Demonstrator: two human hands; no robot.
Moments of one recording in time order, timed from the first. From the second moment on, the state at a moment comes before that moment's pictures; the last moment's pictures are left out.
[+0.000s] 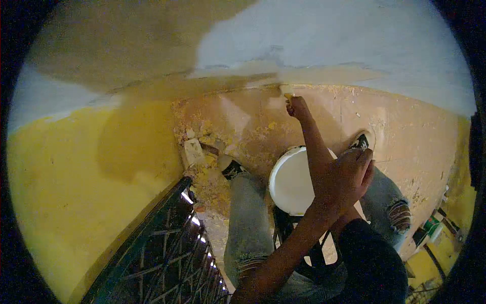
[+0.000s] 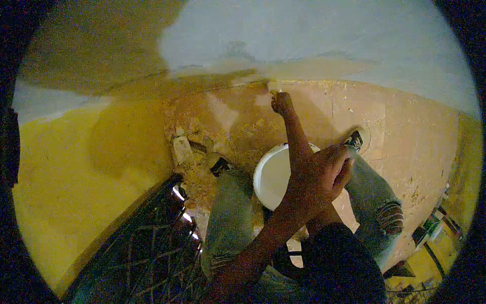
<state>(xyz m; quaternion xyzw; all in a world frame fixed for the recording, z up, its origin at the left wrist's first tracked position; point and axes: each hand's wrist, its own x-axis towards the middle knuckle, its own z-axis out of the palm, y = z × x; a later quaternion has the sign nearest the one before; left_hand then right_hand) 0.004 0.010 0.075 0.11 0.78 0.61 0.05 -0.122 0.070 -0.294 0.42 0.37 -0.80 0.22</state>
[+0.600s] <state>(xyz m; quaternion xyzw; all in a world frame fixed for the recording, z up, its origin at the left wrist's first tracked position) 0.000 0.001 0.090 0.14 0.77 0.62 0.07 -0.120 0.078 -0.231 0.34 0.67 -0.64 0.16</state>
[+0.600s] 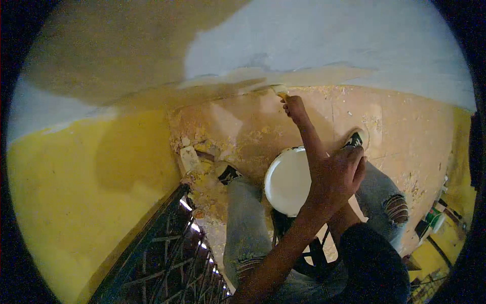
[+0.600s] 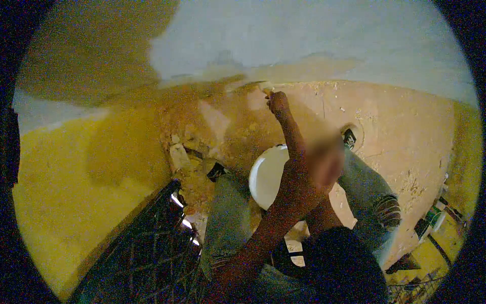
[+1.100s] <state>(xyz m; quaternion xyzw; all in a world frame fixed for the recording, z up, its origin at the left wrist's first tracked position) 0.000 0.002 0.095 0.16 0.79 0.59 0.10 -0.085 0.090 -0.204 0.36 0.67 -0.61 0.21</state>
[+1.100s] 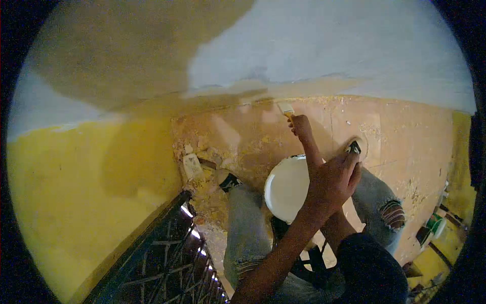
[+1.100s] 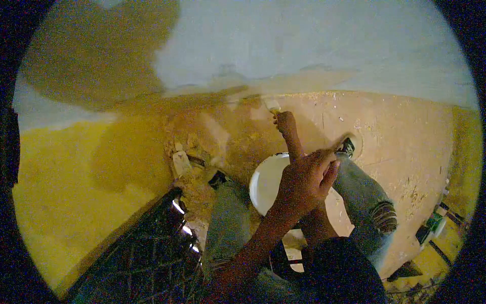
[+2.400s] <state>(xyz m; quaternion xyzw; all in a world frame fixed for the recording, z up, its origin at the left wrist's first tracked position) -0.022 0.080 0.077 0.15 0.88 0.39 0.24 -0.086 0.215 0.002 0.26 0.83 -0.49 0.06</state>
